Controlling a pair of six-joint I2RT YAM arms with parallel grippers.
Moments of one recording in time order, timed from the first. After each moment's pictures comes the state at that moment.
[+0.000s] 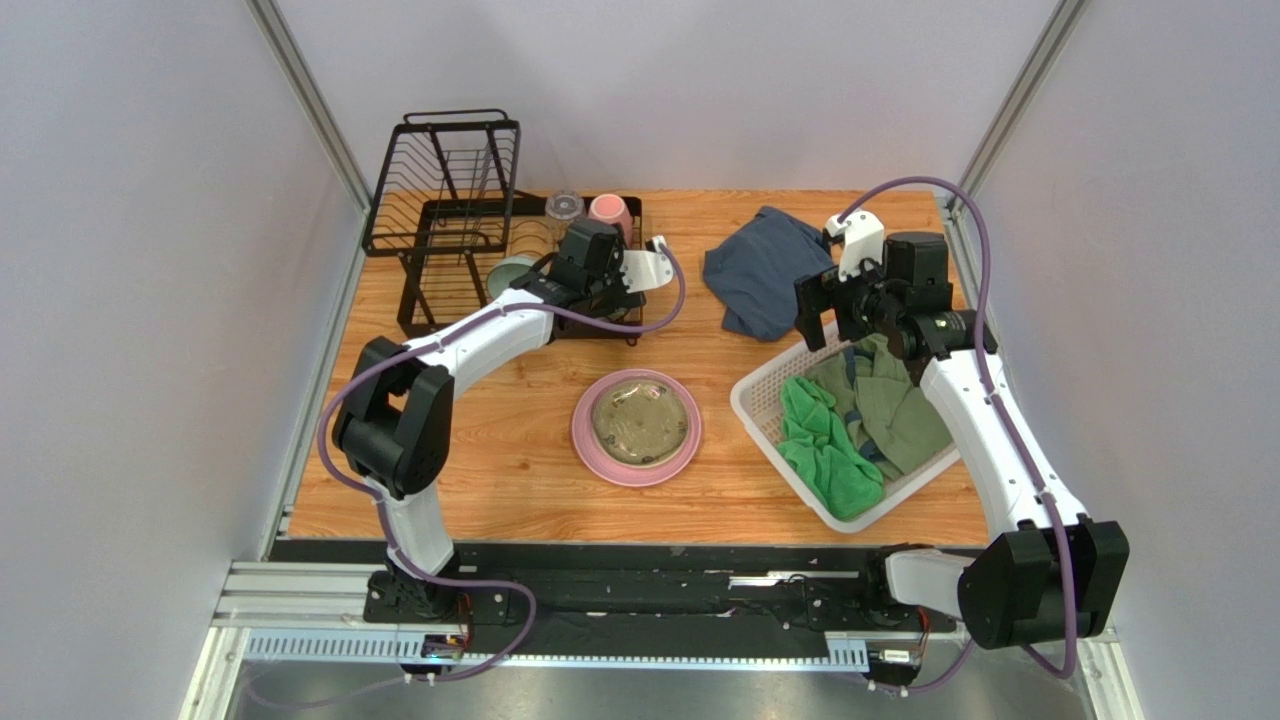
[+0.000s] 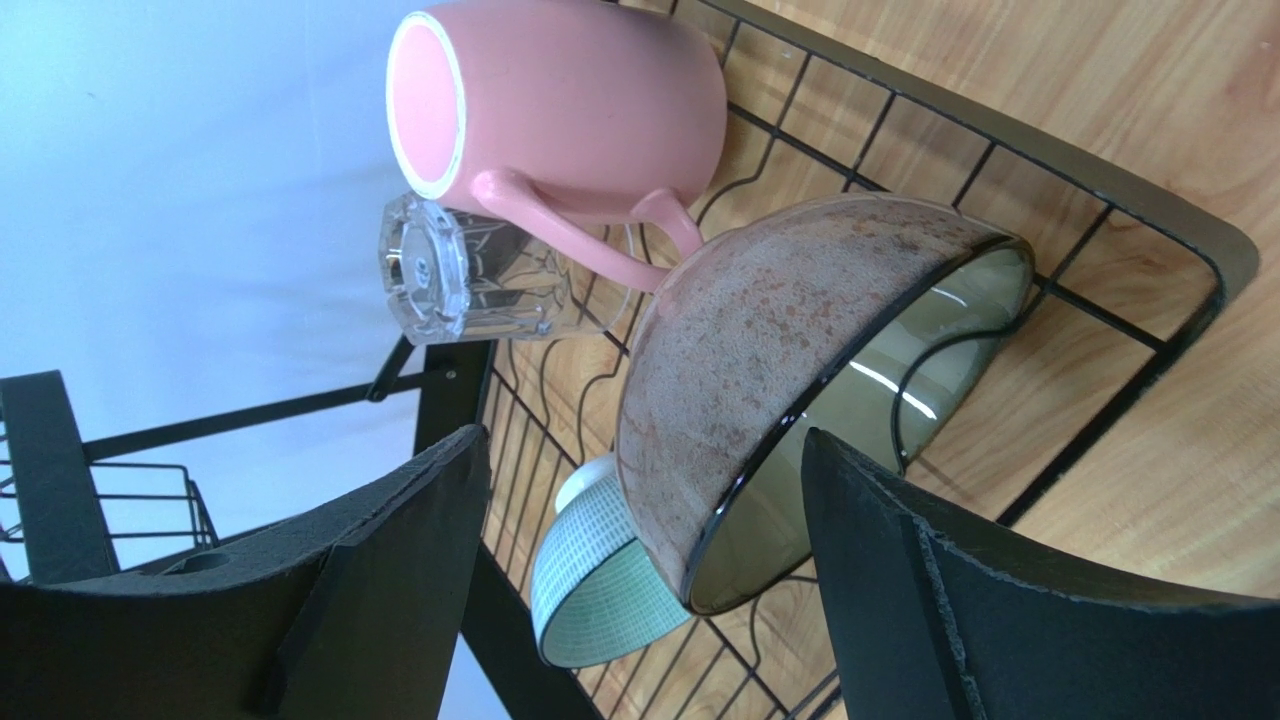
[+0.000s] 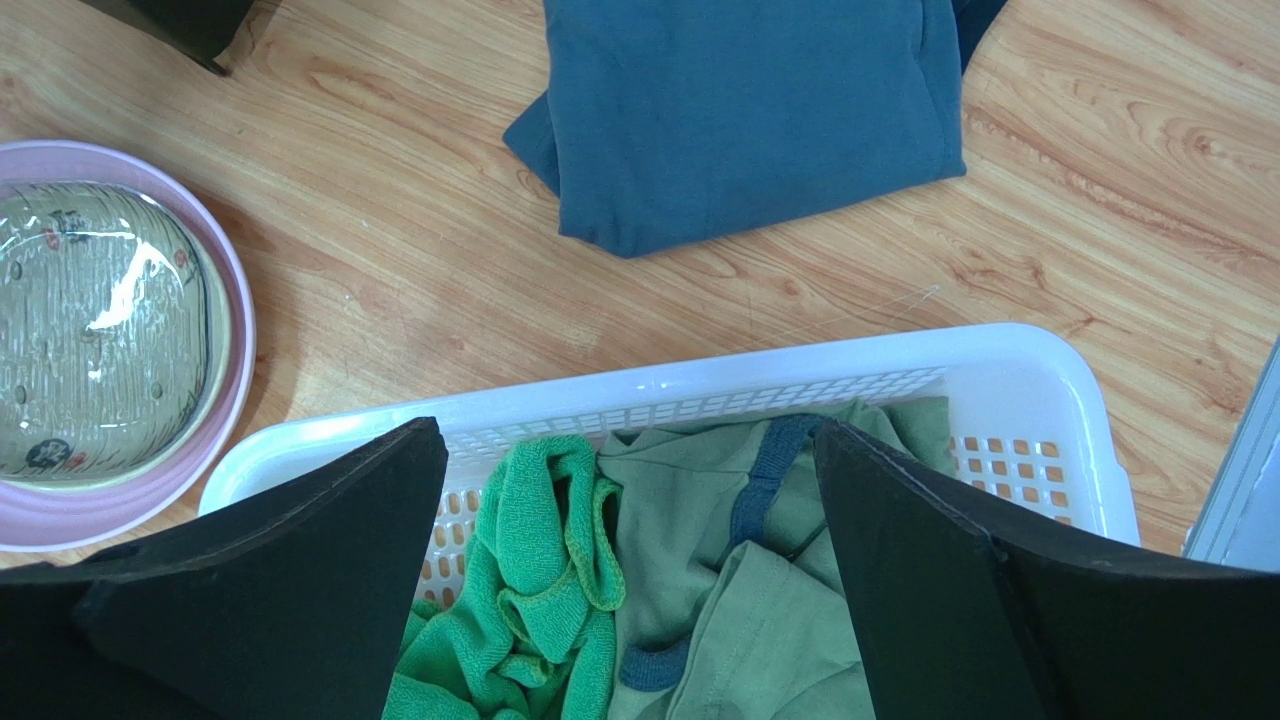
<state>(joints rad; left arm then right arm) -0.55 1.81 1.34 -0.13 -0.20 0.94 0.11 1.24 1.13 -0.54 -0.24 -0.24</state>
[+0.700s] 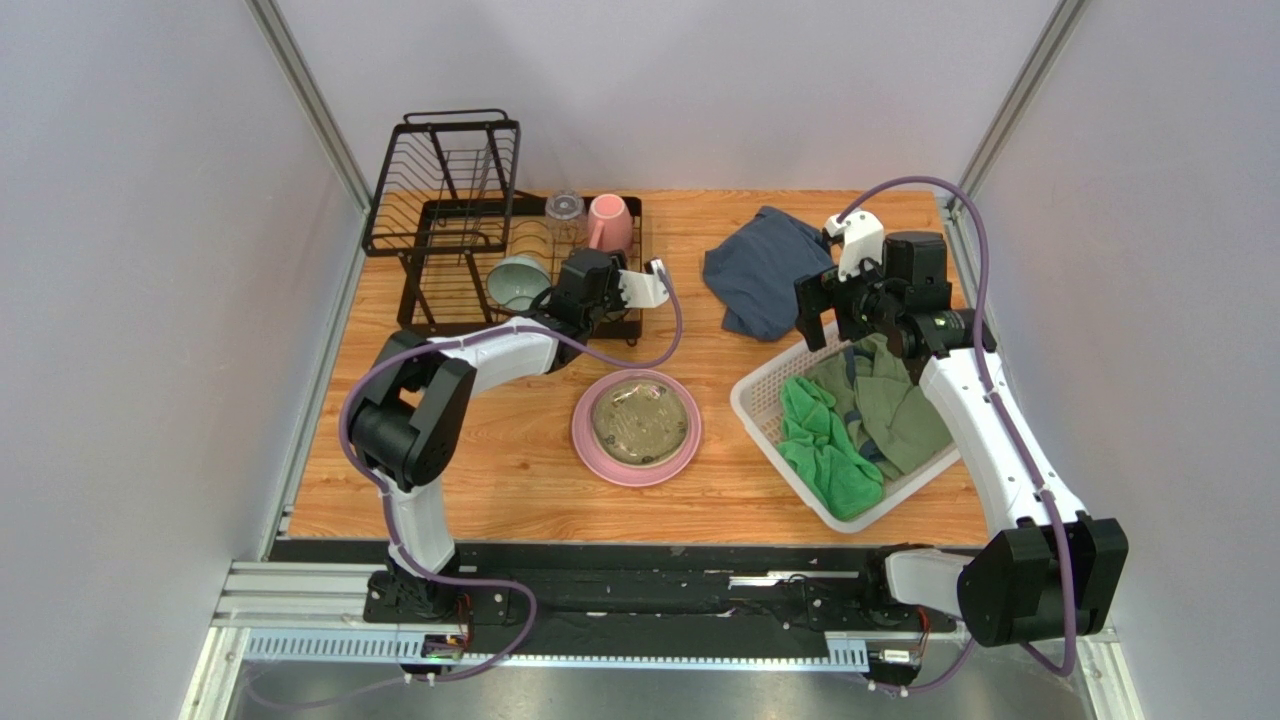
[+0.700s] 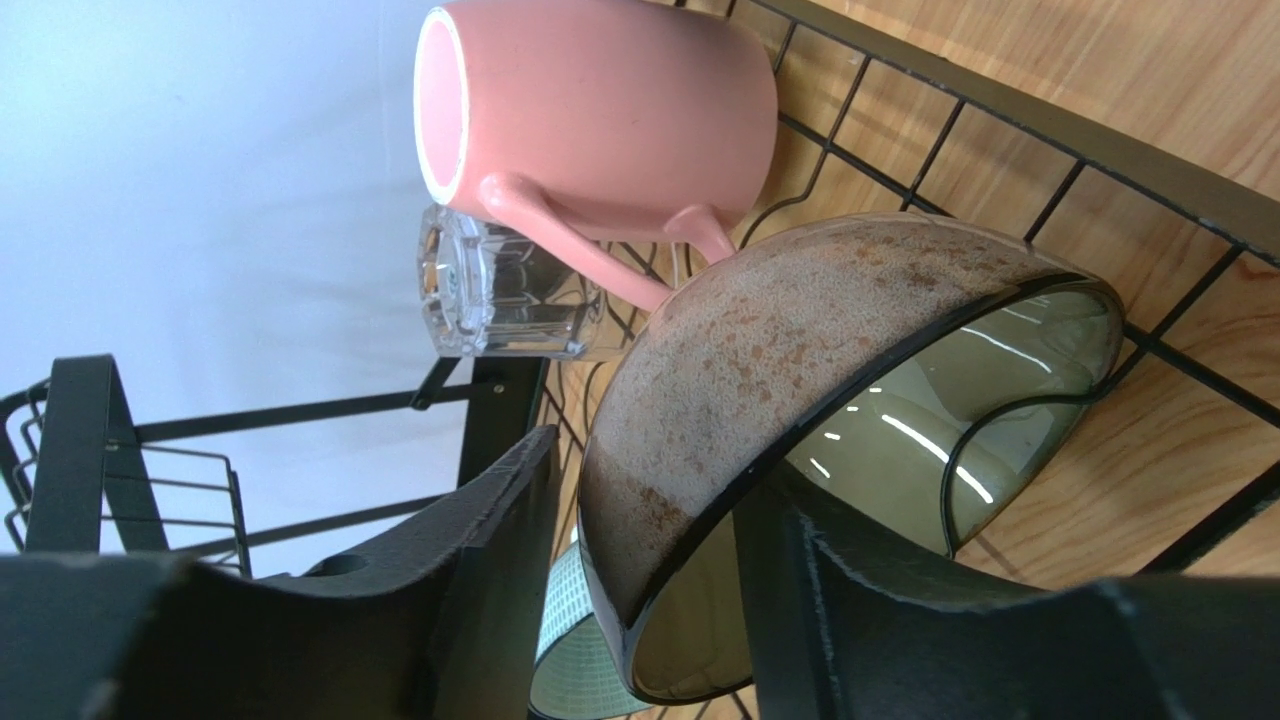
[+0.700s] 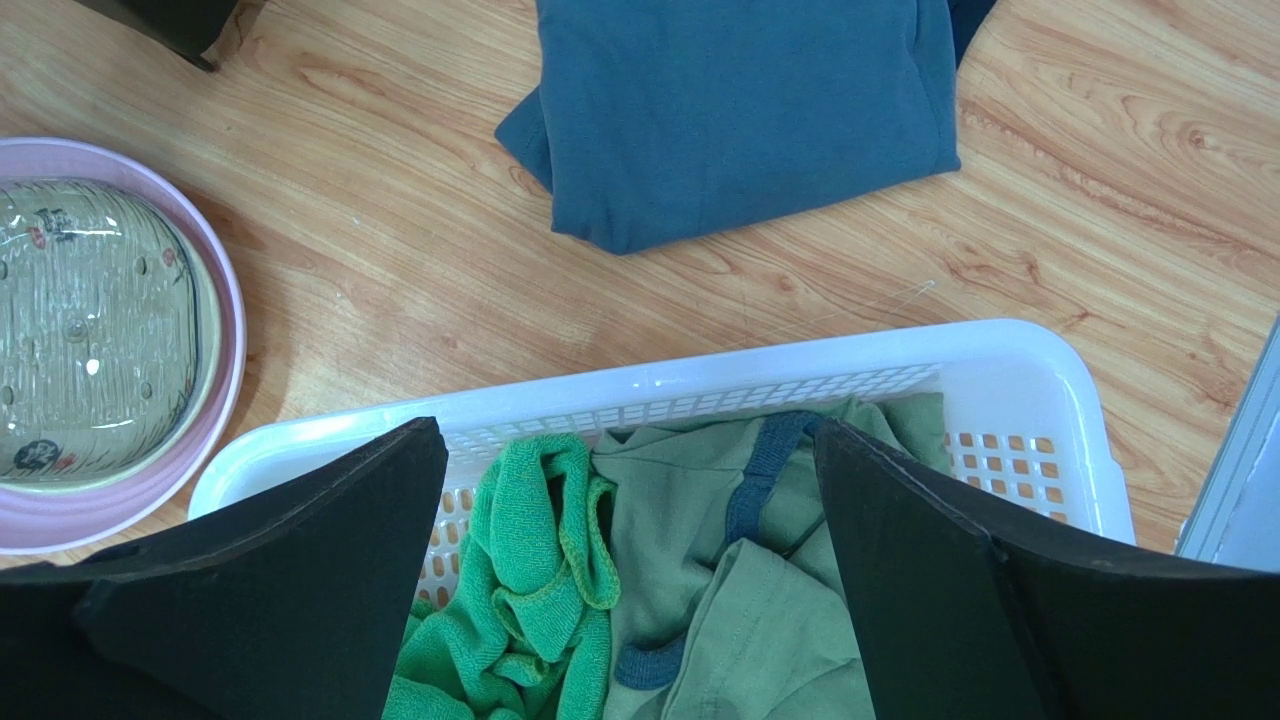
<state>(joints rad) -0.55 1.85 1.16 0.26 -0.26 1.04 0.11 1.24 1.13 -0.54 -0.23 -0.25</state>
